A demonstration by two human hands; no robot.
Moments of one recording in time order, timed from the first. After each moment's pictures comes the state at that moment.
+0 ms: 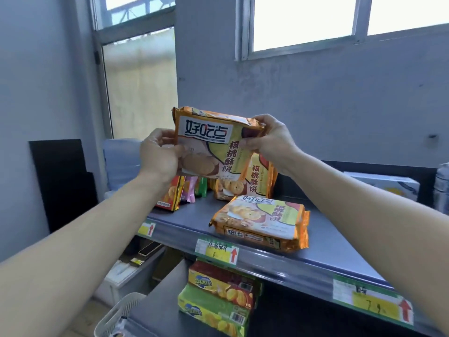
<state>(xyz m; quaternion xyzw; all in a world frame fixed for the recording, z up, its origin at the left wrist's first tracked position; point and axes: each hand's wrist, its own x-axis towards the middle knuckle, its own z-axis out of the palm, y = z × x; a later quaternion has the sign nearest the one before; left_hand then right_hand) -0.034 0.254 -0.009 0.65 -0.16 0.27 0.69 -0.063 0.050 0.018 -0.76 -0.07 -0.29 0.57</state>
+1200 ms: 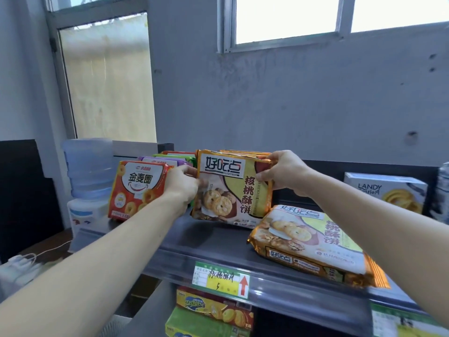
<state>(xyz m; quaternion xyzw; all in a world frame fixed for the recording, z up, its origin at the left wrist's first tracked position) 0.068 0.205 -0.057 0.75 -0.13 0.07 0.64 -0.015 0.014 -0.020 -0.85 0.12 -0.20 0.46</state>
